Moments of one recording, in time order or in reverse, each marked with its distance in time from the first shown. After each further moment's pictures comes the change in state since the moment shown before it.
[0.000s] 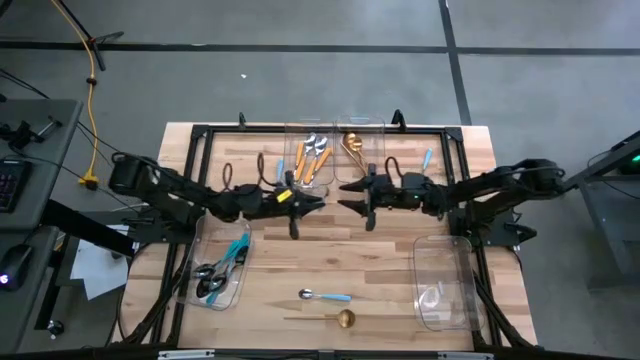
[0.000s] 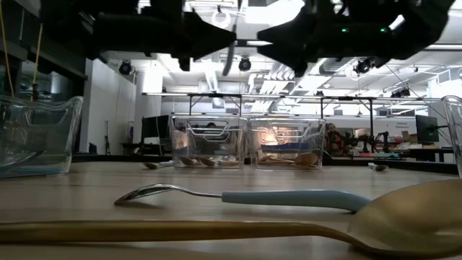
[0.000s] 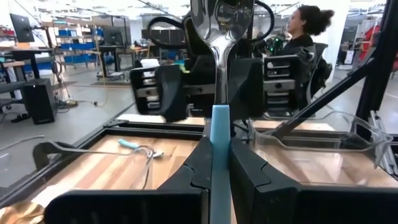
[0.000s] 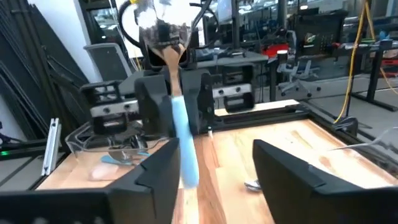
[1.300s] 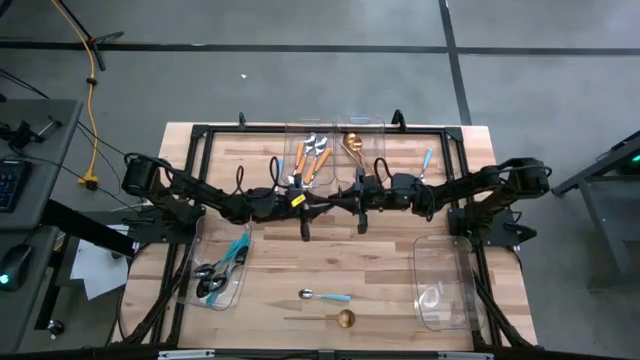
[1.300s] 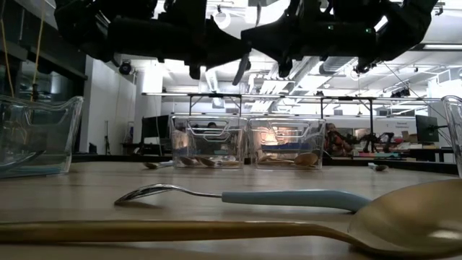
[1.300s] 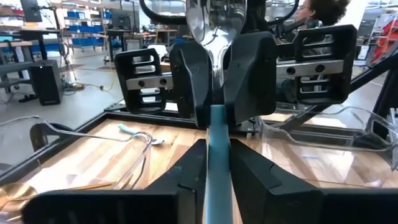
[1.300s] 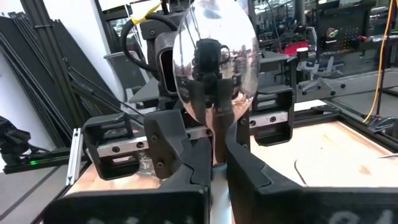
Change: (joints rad) left arm -0.002 0.108 0.091 -0.036 -0.055 -0.050; right arm 0.018 0.116 0.090 0.046 -0.065 0.065
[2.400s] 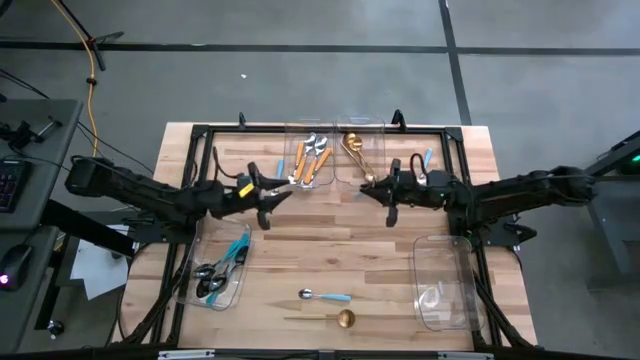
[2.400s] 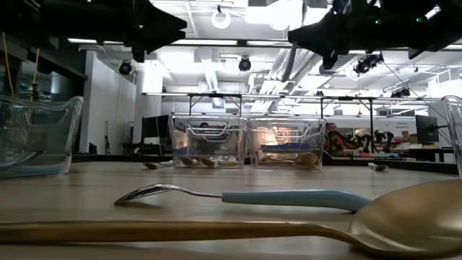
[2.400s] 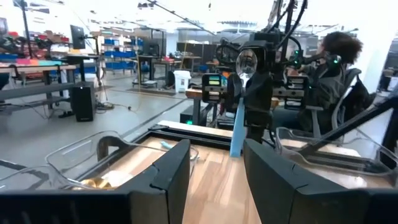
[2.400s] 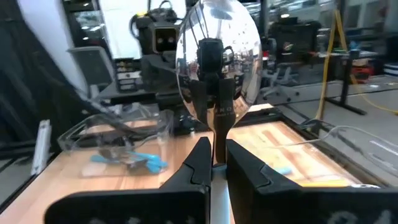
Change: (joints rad) left arm -0.023 -0.559 -0.326 -0.120 -0.123 0.015; right arm -0.030 -0.453 -0.222 -0.243 0.131 -0.093
